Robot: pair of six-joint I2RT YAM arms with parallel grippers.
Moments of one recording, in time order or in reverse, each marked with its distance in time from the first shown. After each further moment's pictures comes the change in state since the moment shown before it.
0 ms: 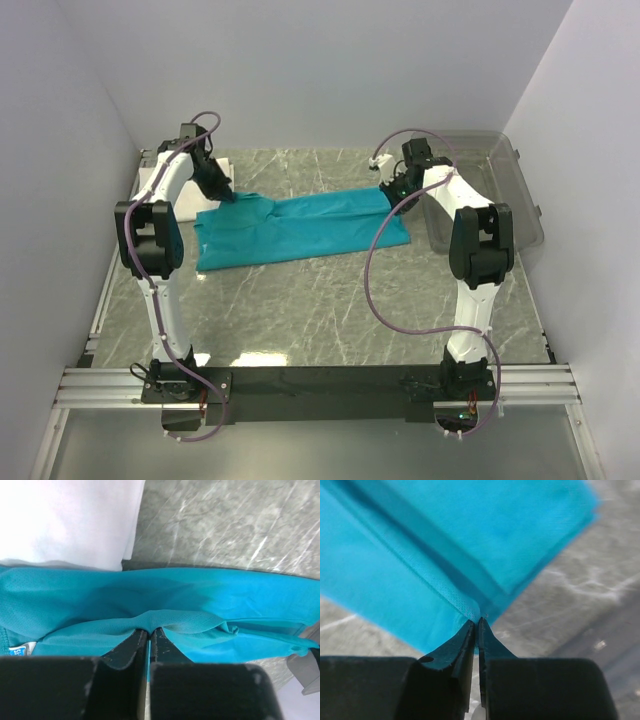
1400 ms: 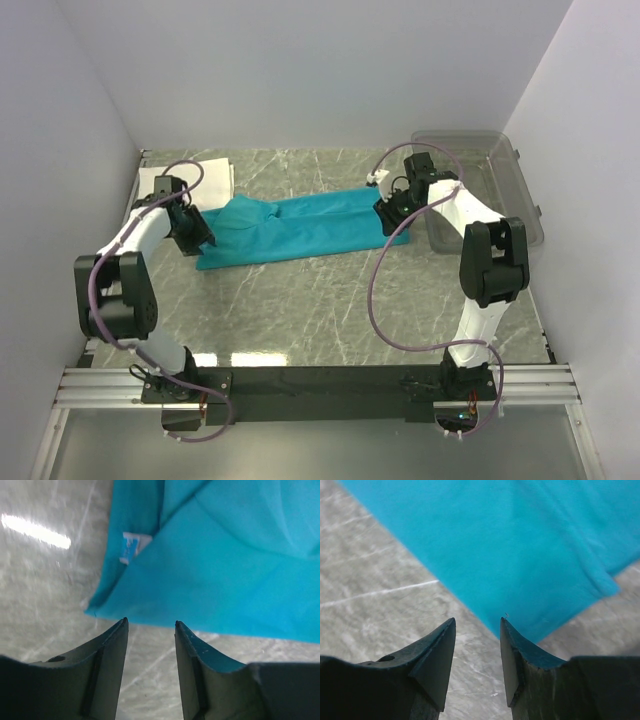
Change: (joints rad) left arm 0.087 -0.579 -0.808 0.235 -0.113 0.074; right arm 0.019 -0.184 -0.237 0.011 -0.171 -0.060
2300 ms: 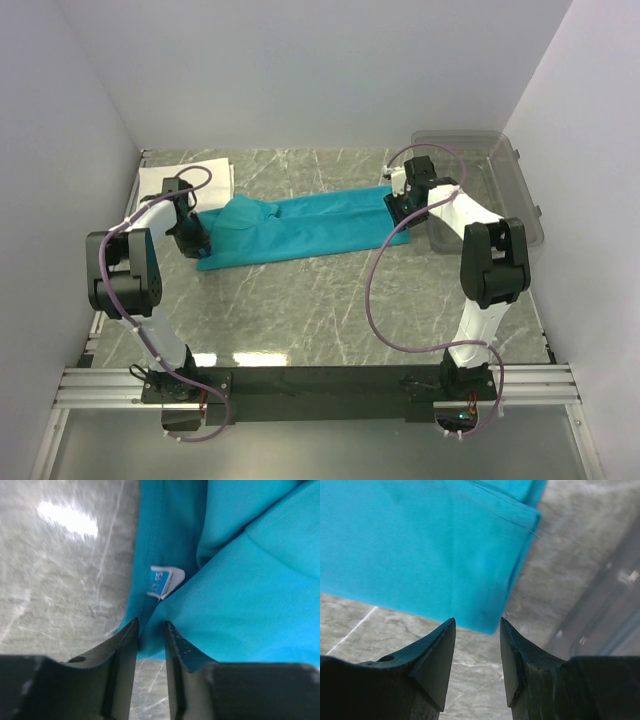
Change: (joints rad) left arm 0.002 0.195 0.080 -0.014 -0.079 0.119; right arm 0.000 -0.010 -0.066 0.152 0.341 0.429
